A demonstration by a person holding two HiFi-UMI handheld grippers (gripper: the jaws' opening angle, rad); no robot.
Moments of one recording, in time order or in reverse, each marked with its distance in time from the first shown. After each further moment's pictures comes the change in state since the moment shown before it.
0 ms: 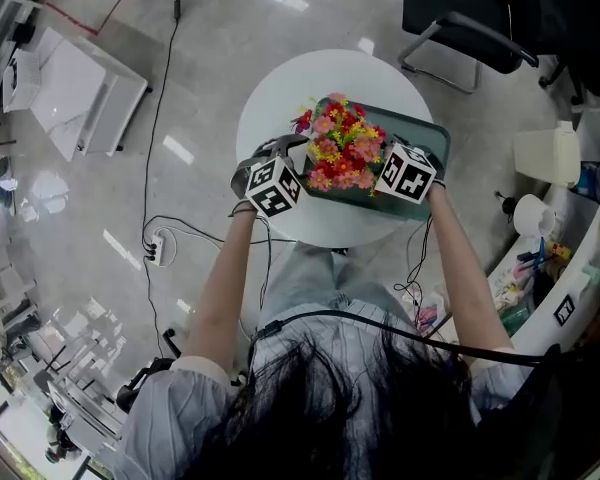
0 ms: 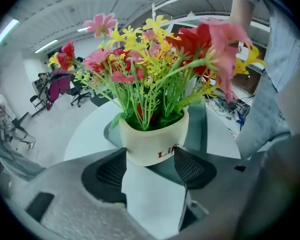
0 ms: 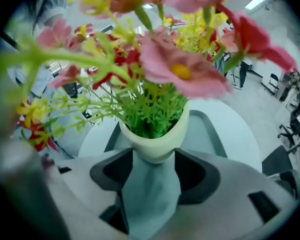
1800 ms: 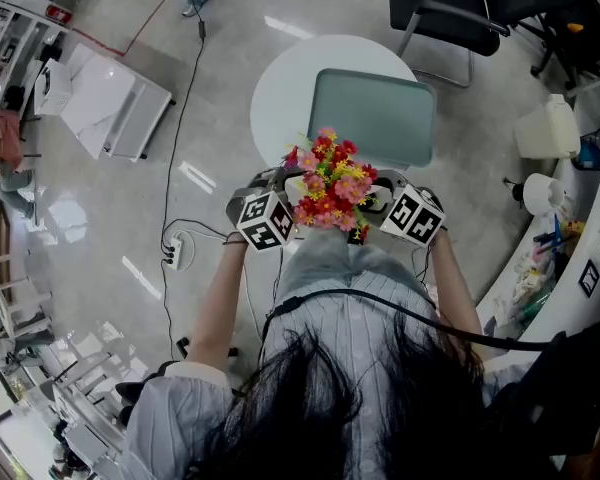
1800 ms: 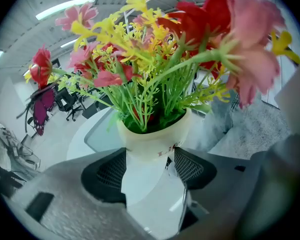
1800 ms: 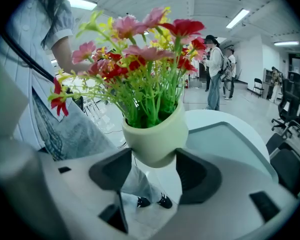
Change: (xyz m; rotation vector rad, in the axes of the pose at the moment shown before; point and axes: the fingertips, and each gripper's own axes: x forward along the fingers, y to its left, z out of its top) left arm -0.106 -0.176 -0.010 0.192 0.010 0.003; right arm -0.062 0.210 0.025 0.111 -0.256 -0.083
